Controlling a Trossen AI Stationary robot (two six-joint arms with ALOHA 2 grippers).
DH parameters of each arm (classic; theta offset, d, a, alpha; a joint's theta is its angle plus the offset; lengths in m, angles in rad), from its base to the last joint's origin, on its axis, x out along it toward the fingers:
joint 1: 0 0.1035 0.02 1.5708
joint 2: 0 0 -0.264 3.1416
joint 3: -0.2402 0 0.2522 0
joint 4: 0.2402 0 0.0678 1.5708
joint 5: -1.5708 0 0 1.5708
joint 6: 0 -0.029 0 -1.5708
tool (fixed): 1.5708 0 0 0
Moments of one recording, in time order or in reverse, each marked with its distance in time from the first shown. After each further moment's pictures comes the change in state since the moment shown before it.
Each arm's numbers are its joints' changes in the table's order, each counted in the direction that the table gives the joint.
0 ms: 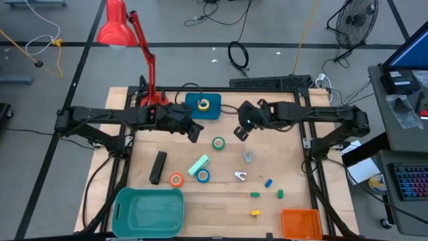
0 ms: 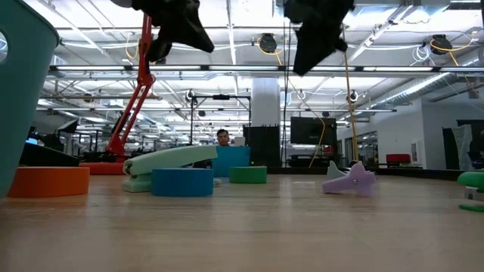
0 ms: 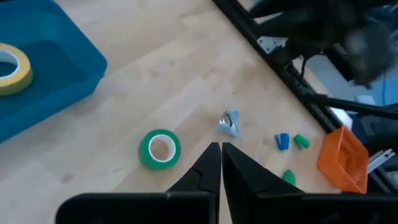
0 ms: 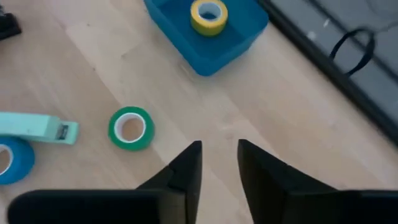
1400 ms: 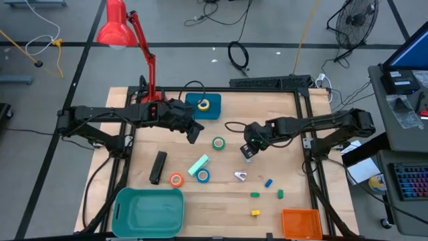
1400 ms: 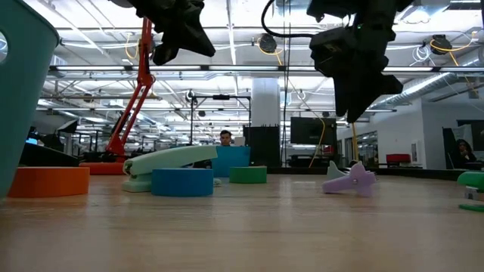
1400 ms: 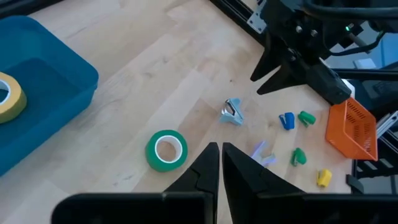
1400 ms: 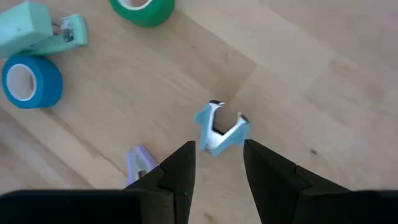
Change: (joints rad) left arm 0.043 -0.012 -0.001 0.011 -0.104 -0.181; right arm 0.104 0.061 0.320 -0.062 0.334 -0.500
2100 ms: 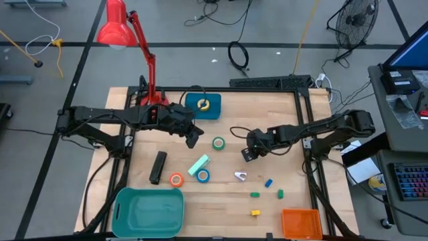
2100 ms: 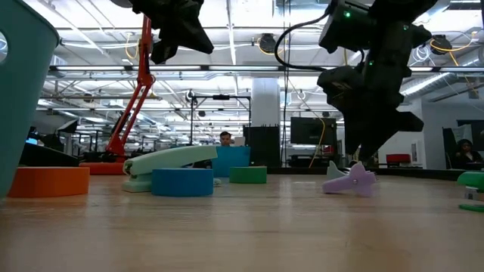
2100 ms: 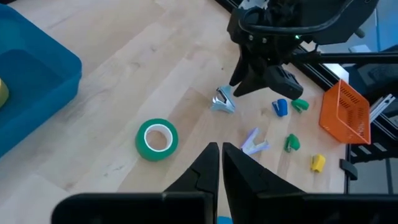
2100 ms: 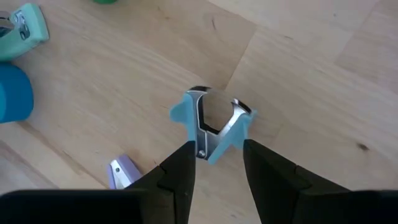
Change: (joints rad) left arm -0.044 0.000 0.000 0.018 0.000 0.002; right arm 0.012 -0.005 0.261 -0.320 0.051 -0.153
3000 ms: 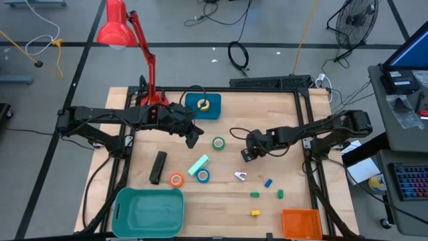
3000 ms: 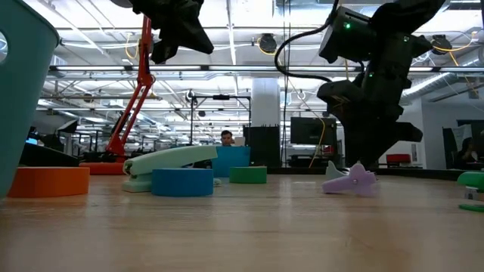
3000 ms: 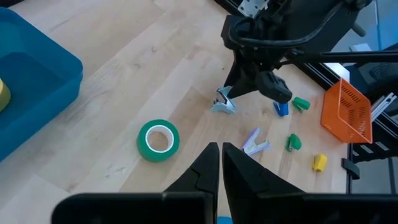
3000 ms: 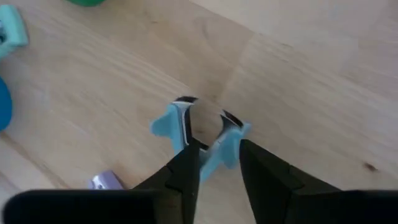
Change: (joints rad) left arm 0.001 0.000 0.000 0.000 0.000 -0.012; right arm -0.003 -0.043 0.039 -0.083 -0.023 0.012
